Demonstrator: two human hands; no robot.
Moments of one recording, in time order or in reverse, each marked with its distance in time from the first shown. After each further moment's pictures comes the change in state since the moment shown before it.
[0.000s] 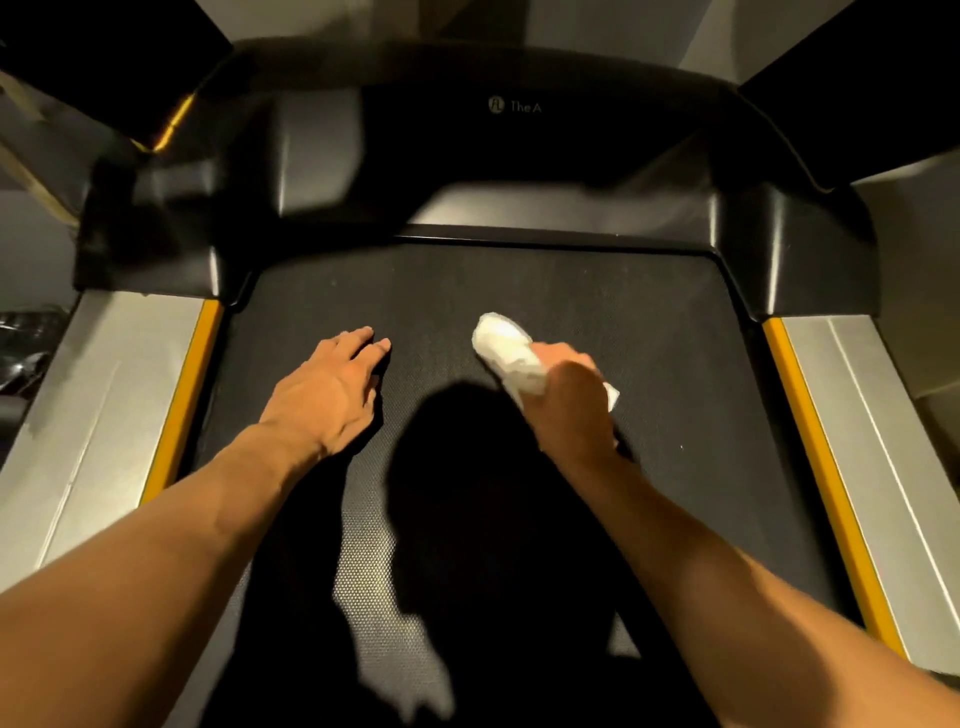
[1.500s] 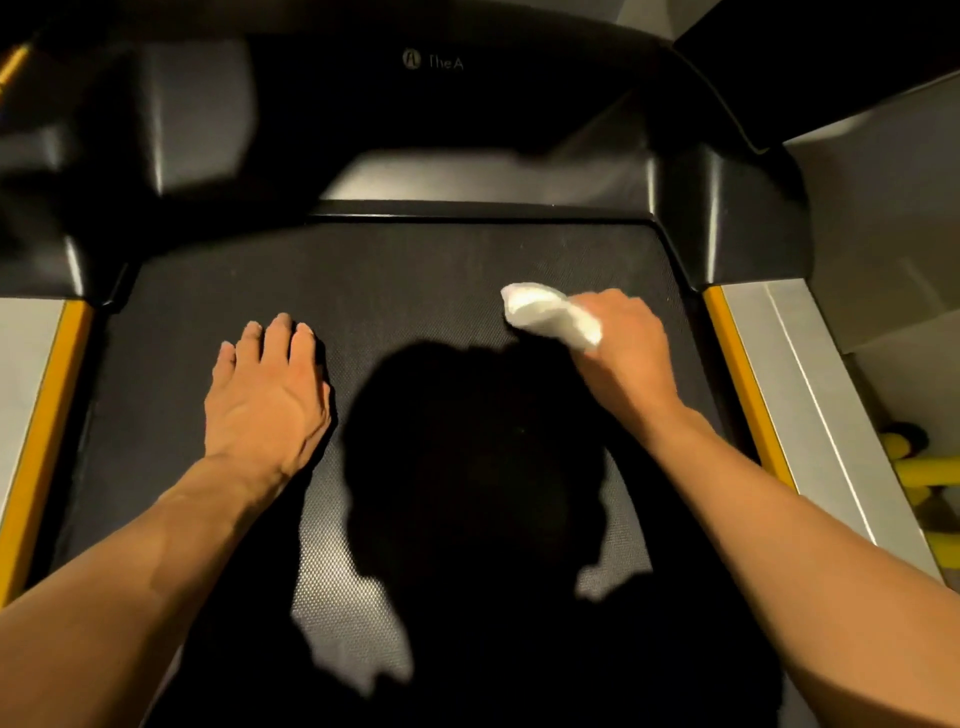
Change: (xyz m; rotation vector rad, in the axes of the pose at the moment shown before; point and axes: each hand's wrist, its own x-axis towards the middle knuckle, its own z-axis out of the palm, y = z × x) left_hand 0.017 0.037 0.029 0.168 0.211 -0.182; right_hand 0.026 0.088 -0.058 -0.327 0.195 -0.087
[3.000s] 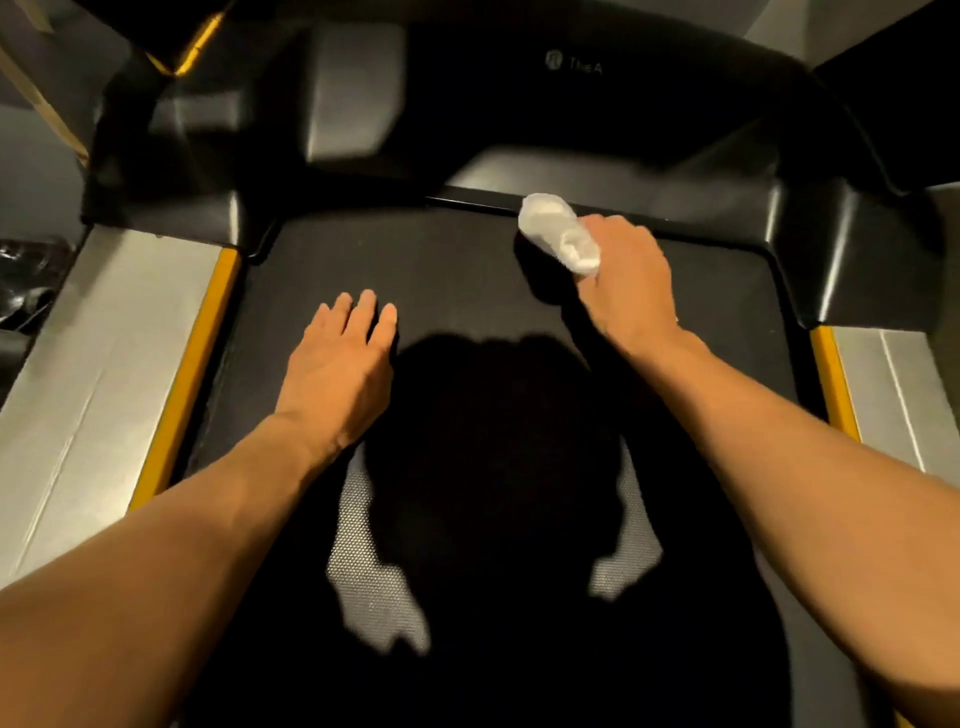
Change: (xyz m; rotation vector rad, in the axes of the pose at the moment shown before) left_hand -0.008 -0.039 -0.005 0.005 0.001 0.125; right_hand 0.067 -0.091 -0.001 0.134 -0.055 -0.111
